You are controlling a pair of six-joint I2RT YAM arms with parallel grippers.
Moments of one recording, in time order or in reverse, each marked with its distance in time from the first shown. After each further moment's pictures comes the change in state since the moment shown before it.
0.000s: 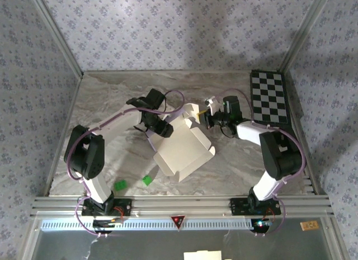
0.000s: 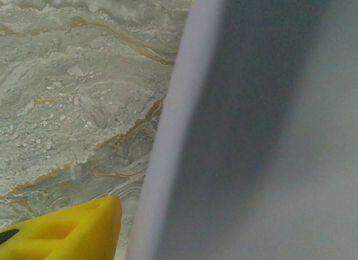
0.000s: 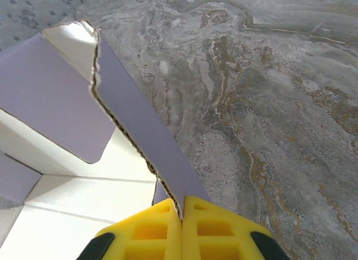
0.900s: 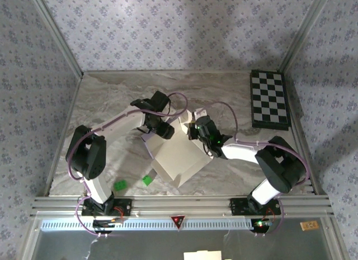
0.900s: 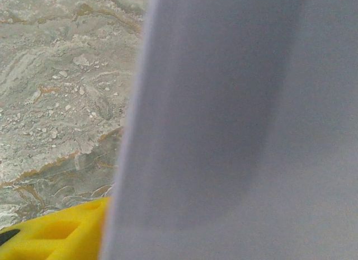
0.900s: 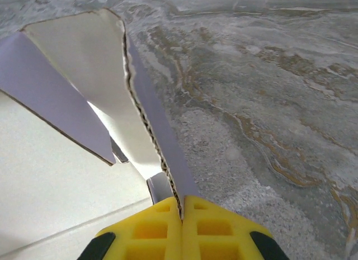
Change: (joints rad) left arm -0.048 0.006 0.006 -0.019 -0.098 -0.050; right arm 0.413 -0.090 -0.146 0.091 0.829 0.366
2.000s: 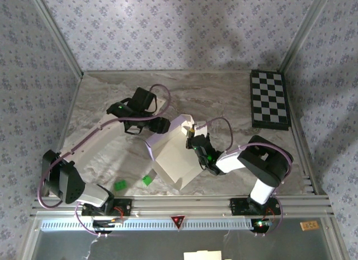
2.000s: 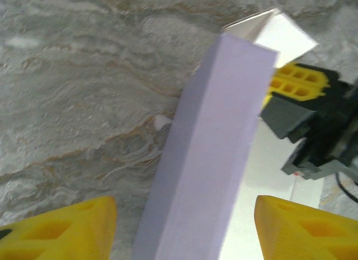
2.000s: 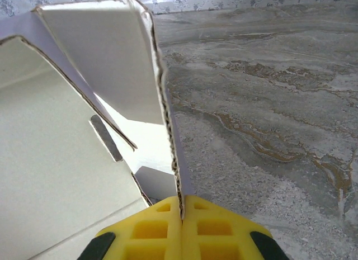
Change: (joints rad) left arm 0.034 -0.299 -0.080 0.030 0.066 -0.151; right arm 0.159 0.132 -0.183 0.455 0.326 0.042
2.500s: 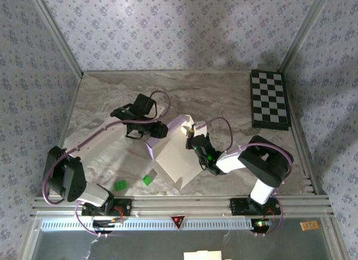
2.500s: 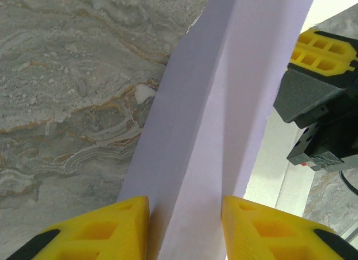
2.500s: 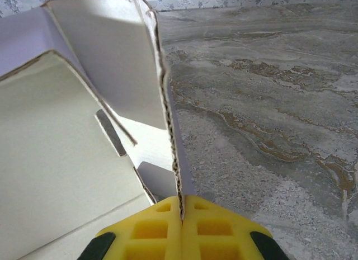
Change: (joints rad) left arm 0.013 0.016 -0.119 0.093 0.103 -0.066; right arm 0.003 -0.011 0.001 -0.019 -0.016 -0.008
